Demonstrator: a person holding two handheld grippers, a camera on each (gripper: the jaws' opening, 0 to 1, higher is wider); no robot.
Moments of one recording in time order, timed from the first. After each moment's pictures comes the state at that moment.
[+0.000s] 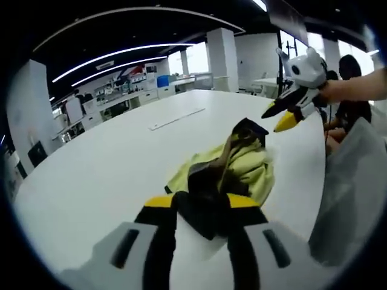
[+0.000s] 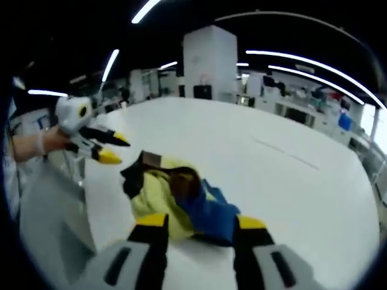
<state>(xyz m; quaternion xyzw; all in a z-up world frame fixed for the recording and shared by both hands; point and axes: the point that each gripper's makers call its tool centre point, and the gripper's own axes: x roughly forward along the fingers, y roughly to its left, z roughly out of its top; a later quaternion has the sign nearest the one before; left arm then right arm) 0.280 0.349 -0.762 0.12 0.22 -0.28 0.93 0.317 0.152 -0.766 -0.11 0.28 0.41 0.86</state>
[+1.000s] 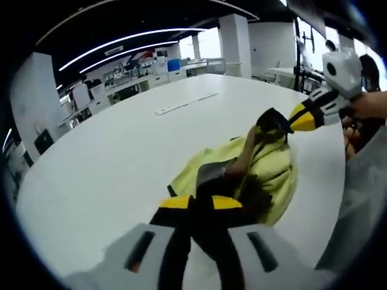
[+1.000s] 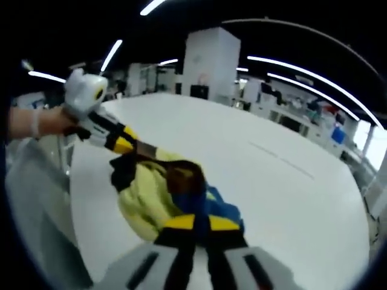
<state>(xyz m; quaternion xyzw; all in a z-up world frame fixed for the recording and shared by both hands) 0.315 0.346 -0.787 0.13 0.27 -0.23 0.93 0.319 0.155 -0.775 -0.17 0.24 0.38 0.88</state>
